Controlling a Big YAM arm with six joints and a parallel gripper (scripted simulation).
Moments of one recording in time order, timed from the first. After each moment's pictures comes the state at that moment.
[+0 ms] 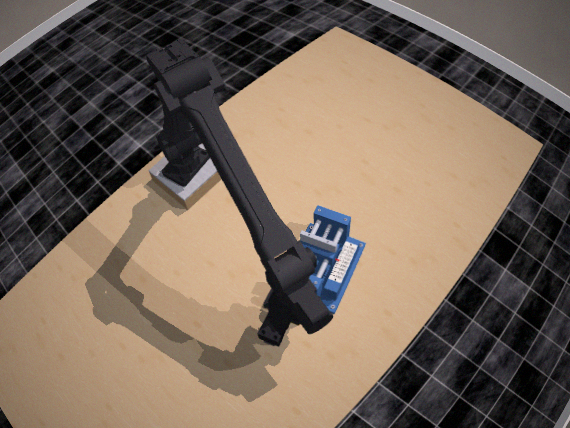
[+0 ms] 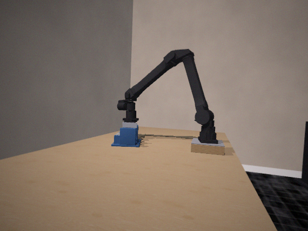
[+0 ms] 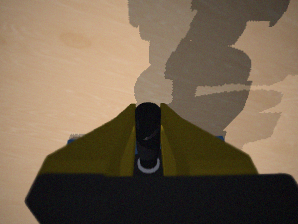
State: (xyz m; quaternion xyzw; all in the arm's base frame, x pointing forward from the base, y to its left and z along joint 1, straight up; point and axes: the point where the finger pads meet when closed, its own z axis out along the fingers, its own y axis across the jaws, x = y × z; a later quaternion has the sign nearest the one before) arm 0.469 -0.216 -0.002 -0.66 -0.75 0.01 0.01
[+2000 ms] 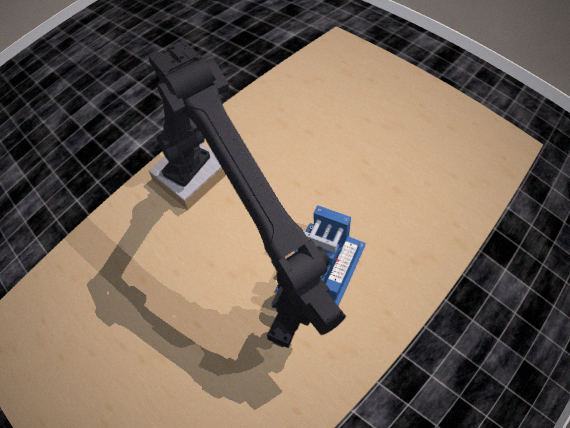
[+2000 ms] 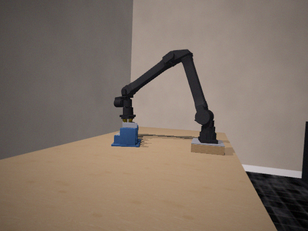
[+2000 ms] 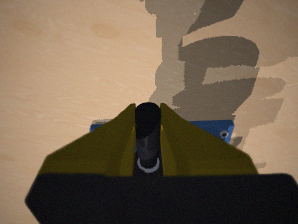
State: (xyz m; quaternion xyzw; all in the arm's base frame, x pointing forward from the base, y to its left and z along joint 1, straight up) arm 0.489 -0.214 0.020 -0.66 -0.75 0.01 0.02
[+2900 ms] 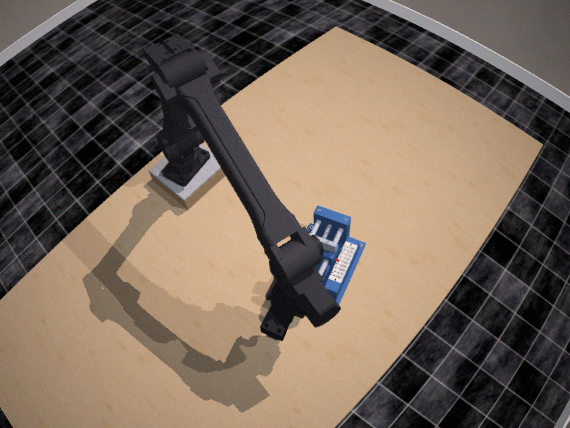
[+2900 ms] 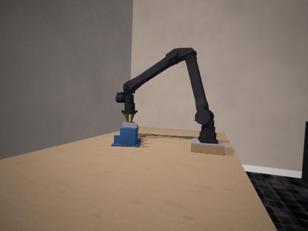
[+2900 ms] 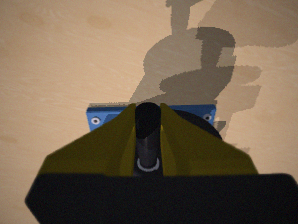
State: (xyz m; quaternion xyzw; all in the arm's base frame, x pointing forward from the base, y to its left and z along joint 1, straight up) arm 0.479 -0.215 0.050 -0.66 -0.75 0.01 0.02
